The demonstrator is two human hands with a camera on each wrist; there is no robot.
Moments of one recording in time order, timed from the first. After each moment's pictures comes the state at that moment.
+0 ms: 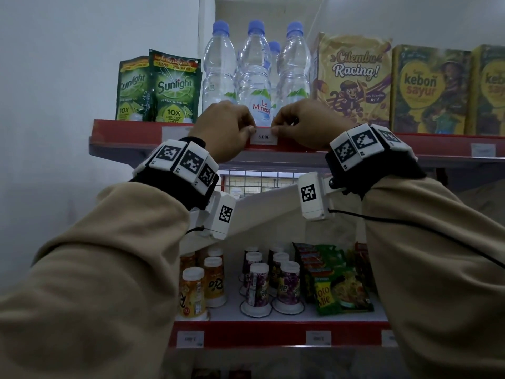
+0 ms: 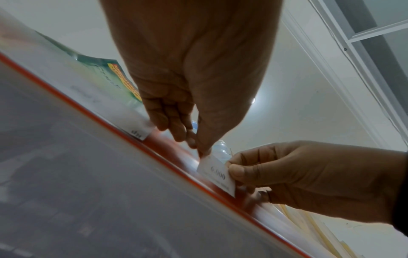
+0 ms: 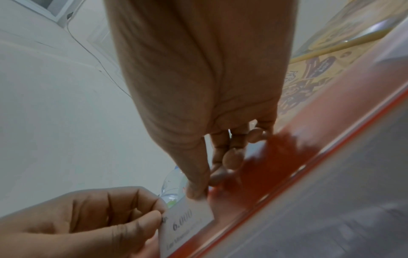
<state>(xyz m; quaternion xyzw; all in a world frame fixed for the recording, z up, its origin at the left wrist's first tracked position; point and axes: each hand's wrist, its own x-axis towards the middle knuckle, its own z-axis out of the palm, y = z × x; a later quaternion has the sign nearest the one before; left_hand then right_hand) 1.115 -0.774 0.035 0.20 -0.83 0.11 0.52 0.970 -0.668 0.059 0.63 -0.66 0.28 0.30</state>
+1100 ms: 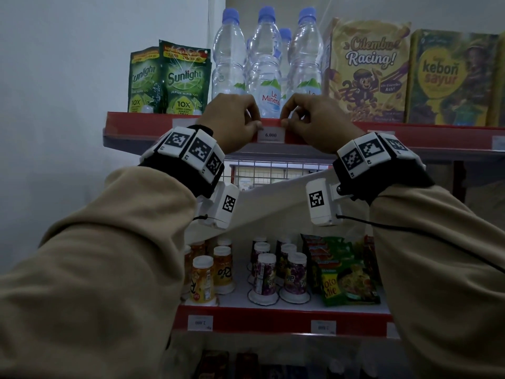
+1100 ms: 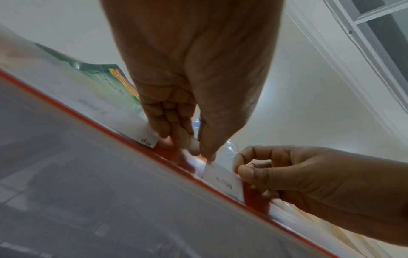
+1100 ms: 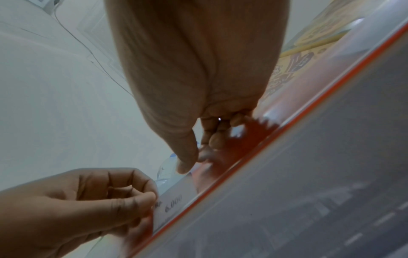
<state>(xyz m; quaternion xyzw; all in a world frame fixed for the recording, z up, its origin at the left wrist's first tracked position) 1.122 -0.767 0.037 0.21 -0.84 0.08 0.50 0.966 -0.671 0.044 0.63 -0.61 0.37 0.30</state>
